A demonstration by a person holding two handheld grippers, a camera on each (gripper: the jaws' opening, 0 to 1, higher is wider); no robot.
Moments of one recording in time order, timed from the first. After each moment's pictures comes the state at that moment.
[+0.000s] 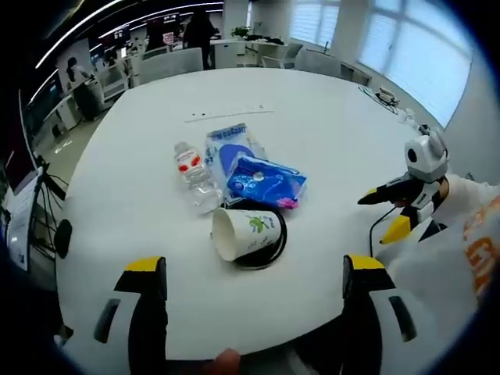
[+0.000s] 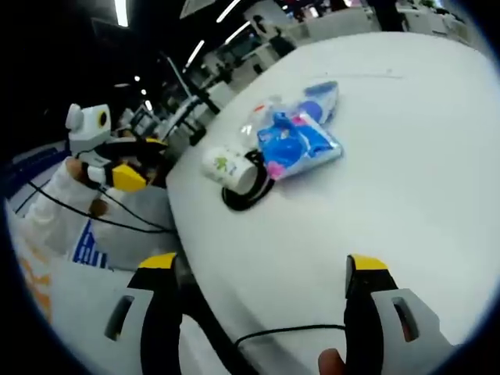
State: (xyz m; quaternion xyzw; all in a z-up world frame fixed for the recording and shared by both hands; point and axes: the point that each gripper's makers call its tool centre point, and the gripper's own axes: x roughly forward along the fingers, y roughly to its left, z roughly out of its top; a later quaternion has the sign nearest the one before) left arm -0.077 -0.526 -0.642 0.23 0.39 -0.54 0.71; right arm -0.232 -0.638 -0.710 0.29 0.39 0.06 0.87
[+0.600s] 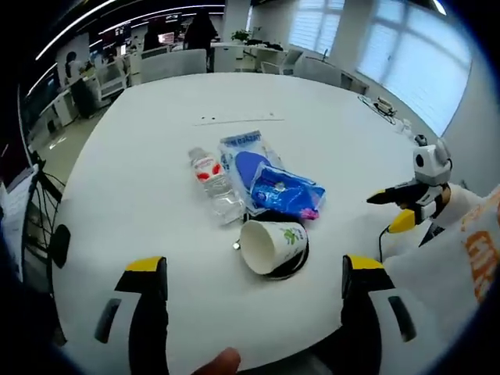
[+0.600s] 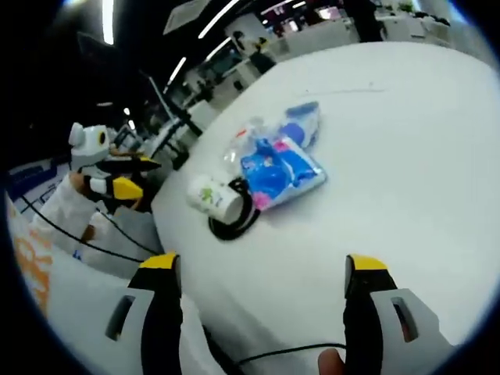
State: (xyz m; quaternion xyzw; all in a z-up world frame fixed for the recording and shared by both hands) left arm -0.023 -0.526 -0.642 0.20 0.39 -0.55 0.71; right arm -0.212 -0.659 -0.697 0.30 0.35 -0.01 0.89
